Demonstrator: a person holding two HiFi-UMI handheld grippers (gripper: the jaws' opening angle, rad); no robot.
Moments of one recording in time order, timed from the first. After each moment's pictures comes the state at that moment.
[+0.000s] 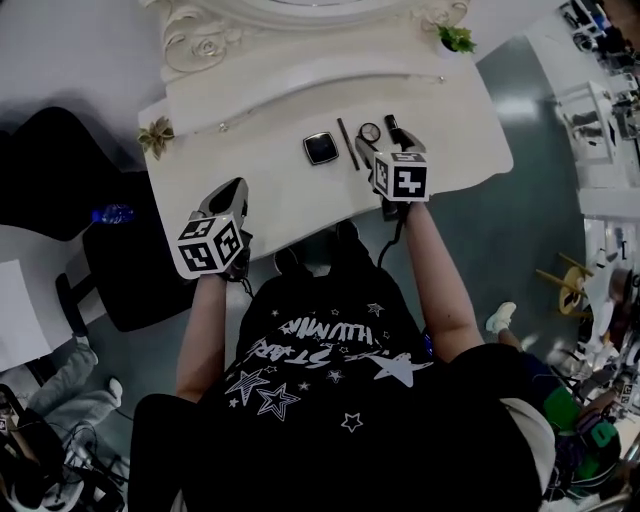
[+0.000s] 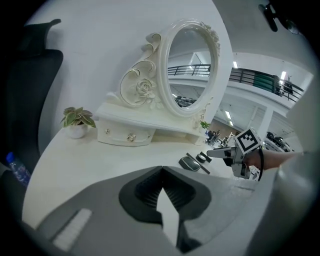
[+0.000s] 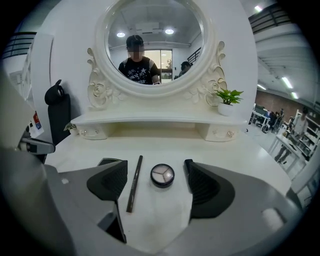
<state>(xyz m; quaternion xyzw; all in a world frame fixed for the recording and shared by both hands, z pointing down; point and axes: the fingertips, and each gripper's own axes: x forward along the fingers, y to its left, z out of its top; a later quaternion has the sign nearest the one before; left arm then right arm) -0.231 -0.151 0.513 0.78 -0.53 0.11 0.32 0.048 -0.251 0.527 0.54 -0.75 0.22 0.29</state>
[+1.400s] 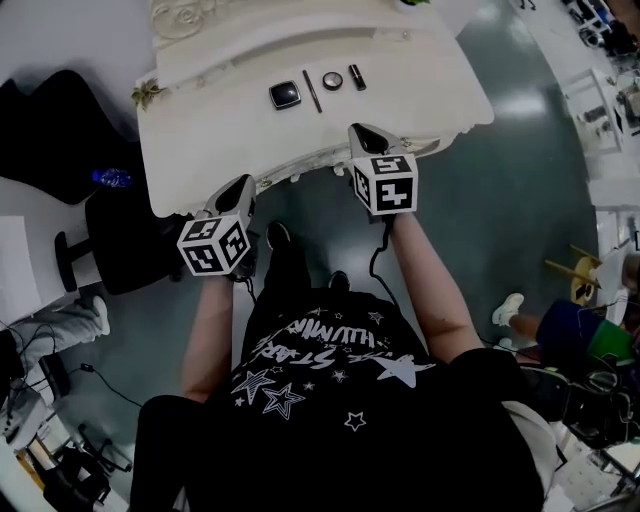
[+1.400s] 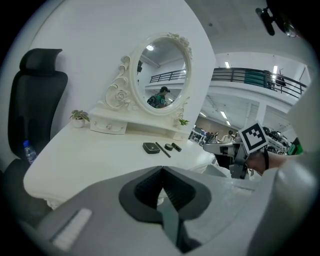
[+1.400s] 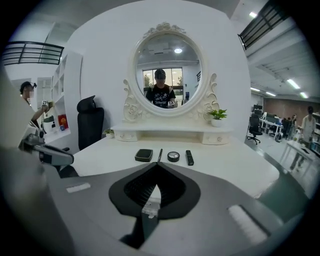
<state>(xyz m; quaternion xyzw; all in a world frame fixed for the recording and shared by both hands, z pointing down) -0.121 -0.004 0.473 0.79 -0.54 0.10 0.28 0.077 -0.096 0.463 0.50 -0.82 0.16 0.22</state>
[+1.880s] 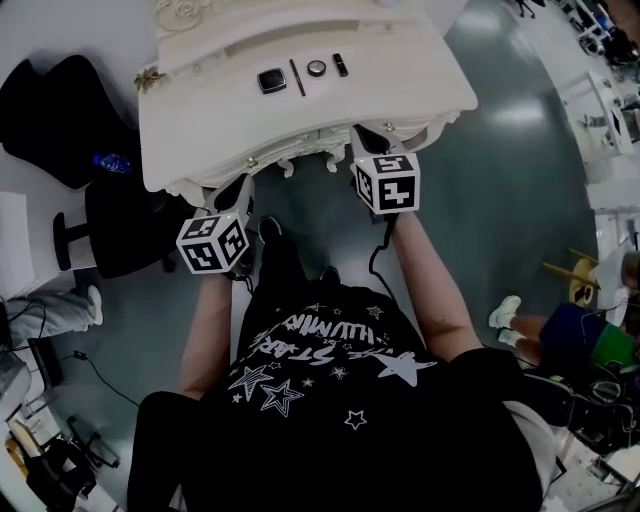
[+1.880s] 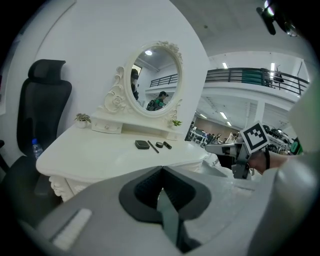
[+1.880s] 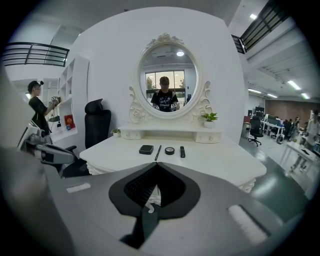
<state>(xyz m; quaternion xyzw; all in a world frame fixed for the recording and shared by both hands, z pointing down) -0.078 0.064 0.458 0.79 -0.55 0.09 0.26 0.125 -0.030 0.450 0.49 -0.83 0.15 0.21</state>
